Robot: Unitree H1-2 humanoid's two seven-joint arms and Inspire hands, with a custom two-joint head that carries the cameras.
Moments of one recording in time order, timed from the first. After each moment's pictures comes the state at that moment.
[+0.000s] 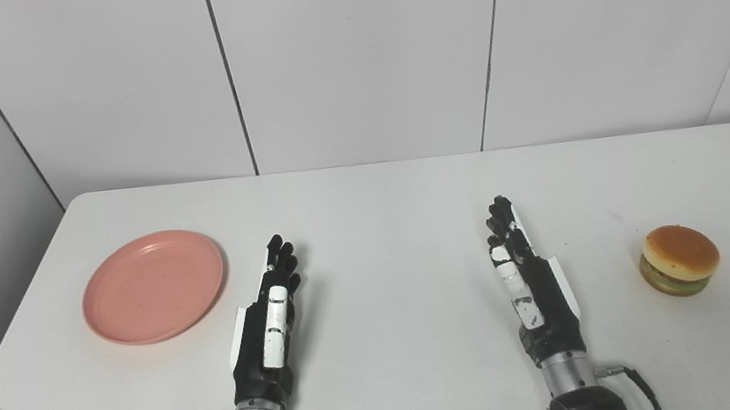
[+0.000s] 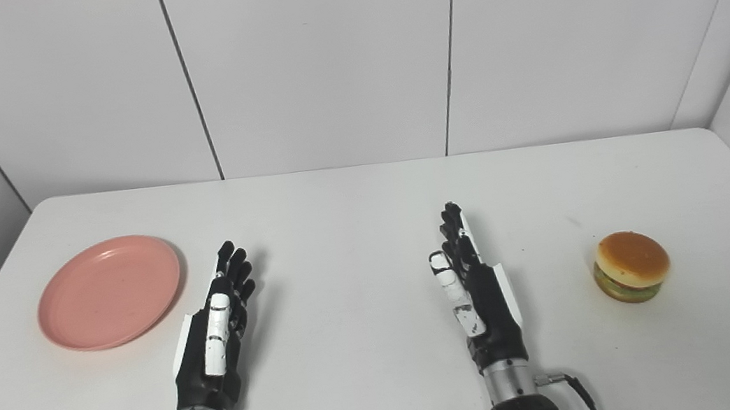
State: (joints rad) left arm -0.13 -0.03 -0.03 0.08 -0.09 -0.17 -0.05; right arm -0.22 0.04 0.06 0.16 -0.01 -0.22 -0.01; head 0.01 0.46
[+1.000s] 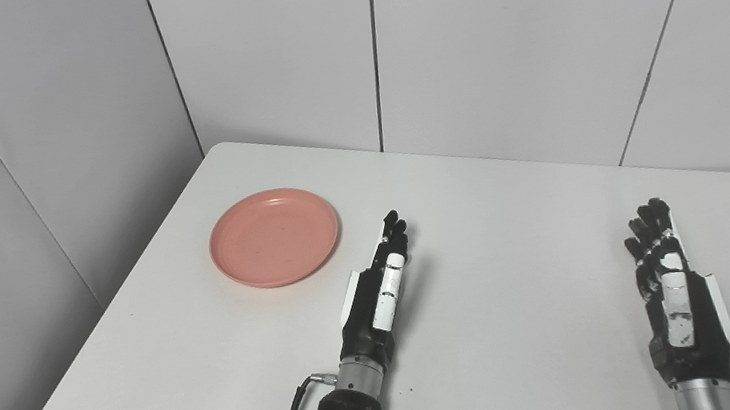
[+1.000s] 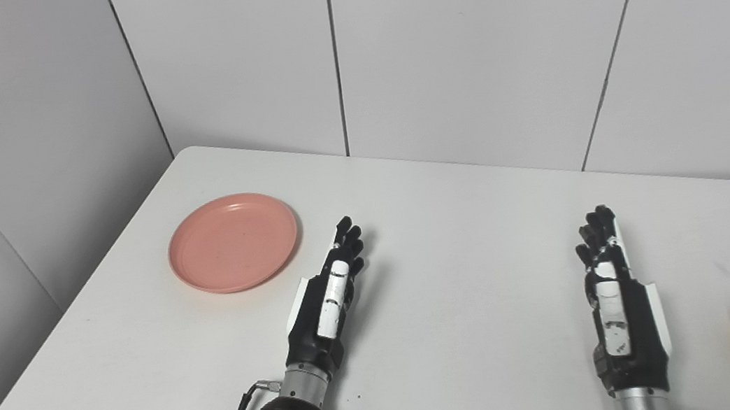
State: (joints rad) left arm -0.17 -0.10 0.00 0.14 -0.03 -0.17 0.03; right arm -0.27 -0.03 0.01 0.24 0.15 -0.31 0.10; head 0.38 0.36
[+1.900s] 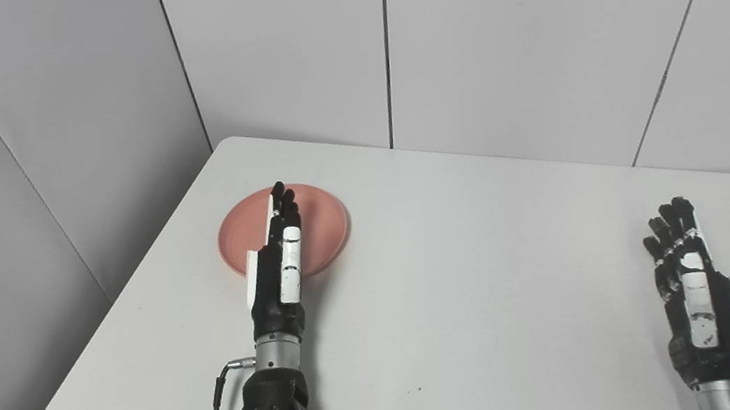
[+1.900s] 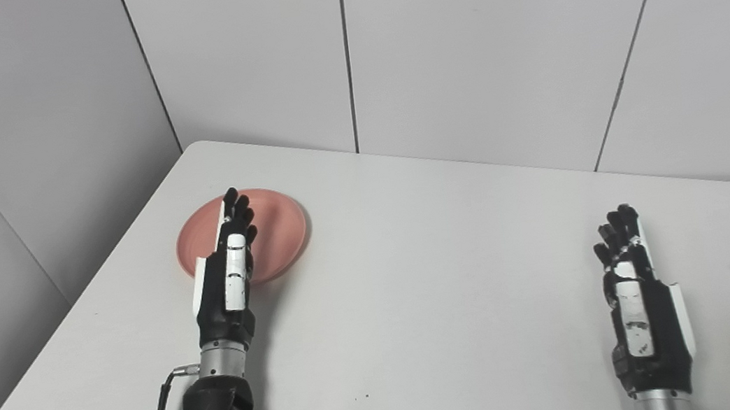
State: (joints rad) left arm -0.19 0.02 0.20 0.05 -0.02 -0.21 0.14; right arm -0.29 -0.04 0.00 0.25 0.19 -0.30 0.12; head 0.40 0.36
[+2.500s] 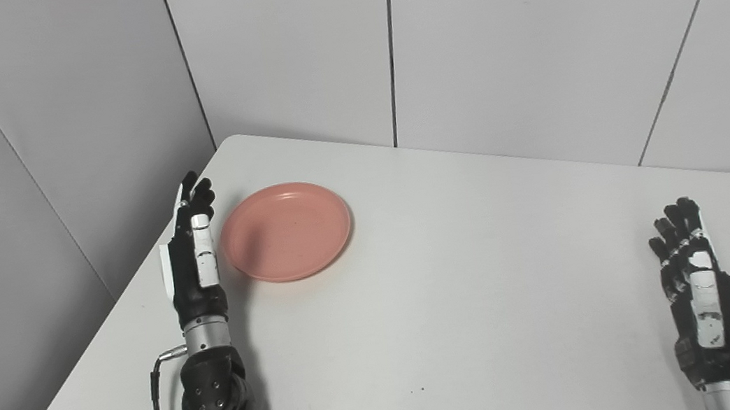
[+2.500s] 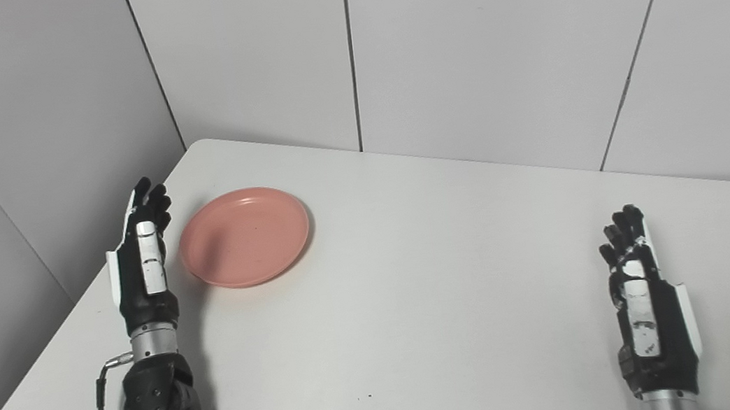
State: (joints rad) left arm -0.26 0.13 0.37 0.19 -0.06 -0.32 0.23; right arm -0.28 -0.05 0.00 0.24 0.19 -0.28 0.12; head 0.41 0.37
